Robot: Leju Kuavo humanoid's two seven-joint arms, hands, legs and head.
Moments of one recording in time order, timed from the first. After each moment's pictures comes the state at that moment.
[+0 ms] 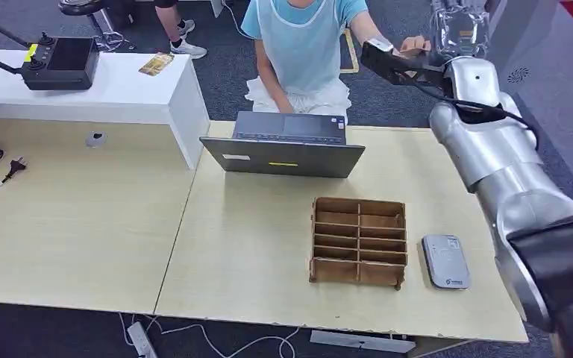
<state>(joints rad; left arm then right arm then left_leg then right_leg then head) -0.08 -0.22 1.06 -0.23 -1.43 0.19 0.10 -1.25 -0.12 0.54 -0.61 1.32 -0.15 0.20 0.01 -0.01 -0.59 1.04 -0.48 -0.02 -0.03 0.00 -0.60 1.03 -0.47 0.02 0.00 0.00</state>
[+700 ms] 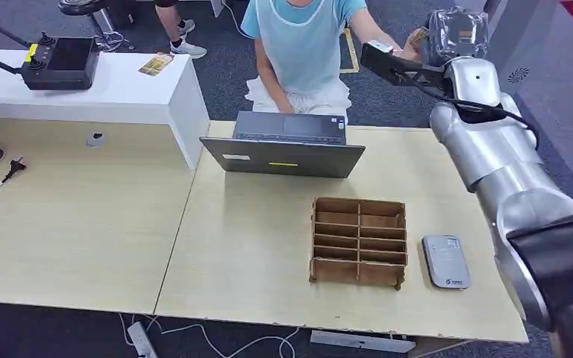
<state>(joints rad) -0.08 -0.22 1.05 -0.23 -1.43 0.19 0.11 -1.25 -0.11 0.53 -0.60 1.32 -0.15 0.18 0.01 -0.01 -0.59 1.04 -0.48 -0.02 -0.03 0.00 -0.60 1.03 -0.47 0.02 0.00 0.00</state>
